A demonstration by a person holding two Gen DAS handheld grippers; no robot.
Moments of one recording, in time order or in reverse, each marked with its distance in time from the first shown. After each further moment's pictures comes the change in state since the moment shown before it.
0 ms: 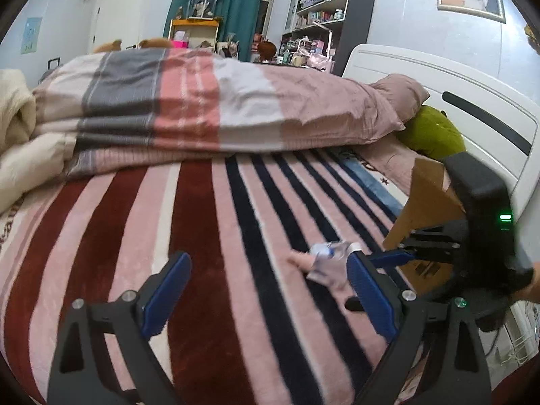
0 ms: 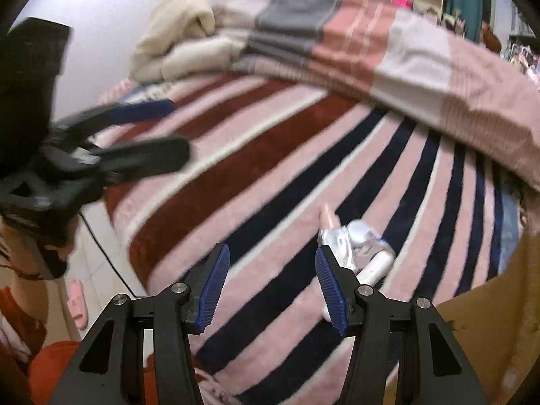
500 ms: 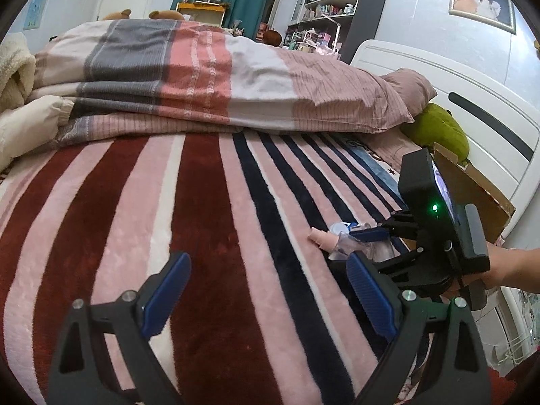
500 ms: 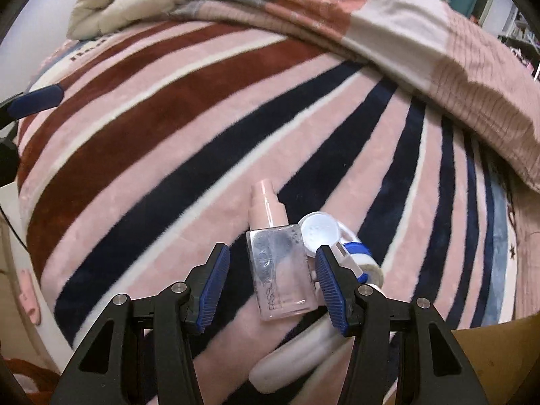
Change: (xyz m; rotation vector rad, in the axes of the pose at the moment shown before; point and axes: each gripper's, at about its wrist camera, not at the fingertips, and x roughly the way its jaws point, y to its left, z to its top) left arm 0.028 0.032 -0.026 -0.052 0.036 -0.038; right arm 0.087 -0.037 0.002 -0.013 0.147 -0.197
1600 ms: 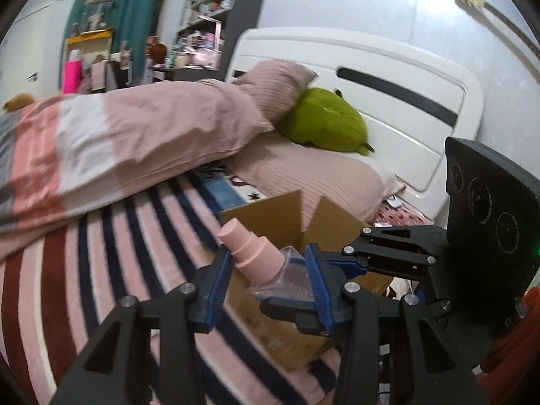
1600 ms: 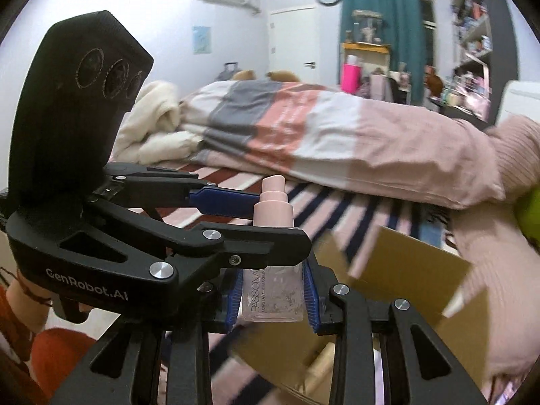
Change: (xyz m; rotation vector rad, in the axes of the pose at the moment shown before) left arm 0.016 -0.265 0.110 0.294 0.042 -0.304; right arm -0.224 -0.083 -0.087 0.146 -0.532 0.068
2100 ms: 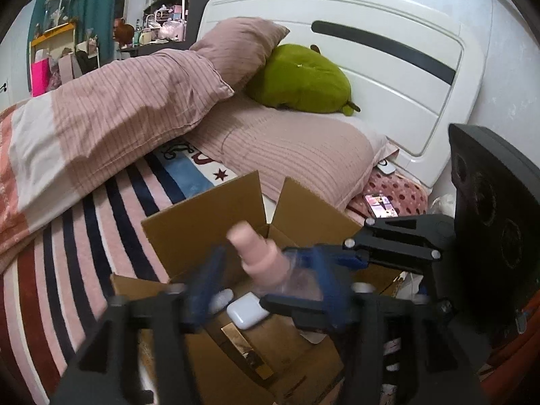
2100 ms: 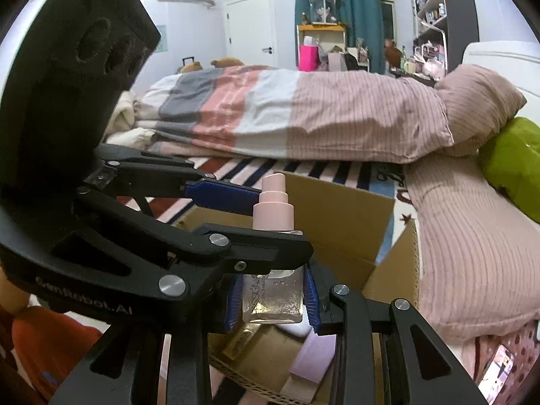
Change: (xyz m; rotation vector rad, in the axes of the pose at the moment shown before) left arm 0.072 -0.042 0.018 0.078 0.149 -0.039; right arm -0.015 -0.071 -0.037 0.115 0.072 -0.105
